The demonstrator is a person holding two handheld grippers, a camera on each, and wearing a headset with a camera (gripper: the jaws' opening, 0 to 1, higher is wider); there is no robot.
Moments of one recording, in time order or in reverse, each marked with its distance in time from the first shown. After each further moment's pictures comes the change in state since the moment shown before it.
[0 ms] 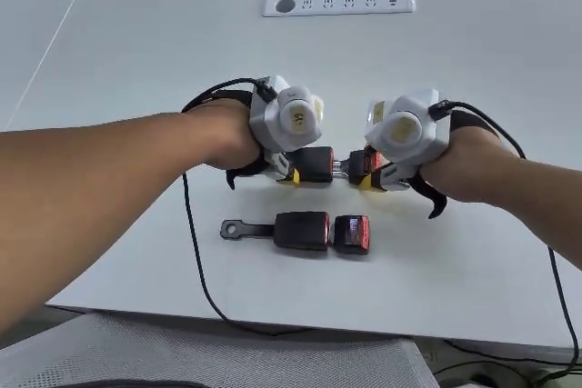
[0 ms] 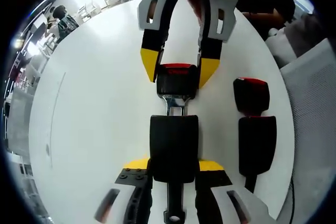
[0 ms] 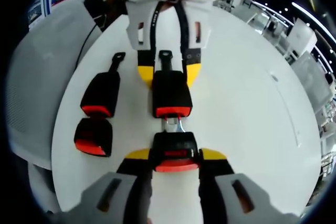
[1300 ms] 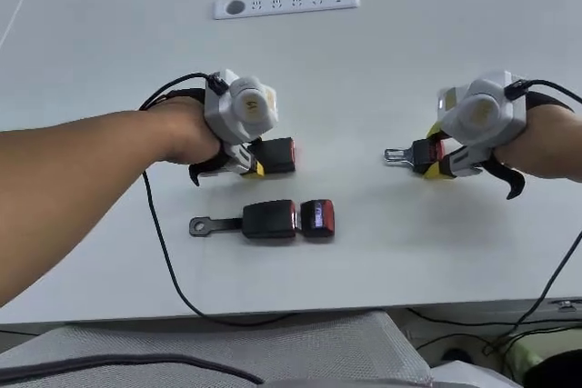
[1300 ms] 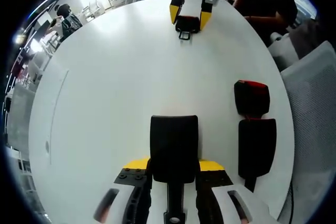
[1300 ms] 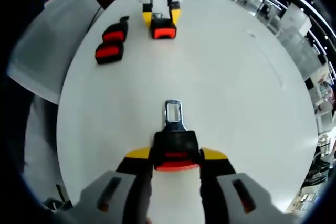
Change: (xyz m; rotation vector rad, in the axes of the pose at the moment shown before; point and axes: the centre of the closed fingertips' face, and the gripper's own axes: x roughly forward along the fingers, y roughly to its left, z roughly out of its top) left arm 0.000 -0.001 0.001 -0.026 -0.030 0.008; right arm -0.093 0.010 -0.137 0.081 0.151 -0.039
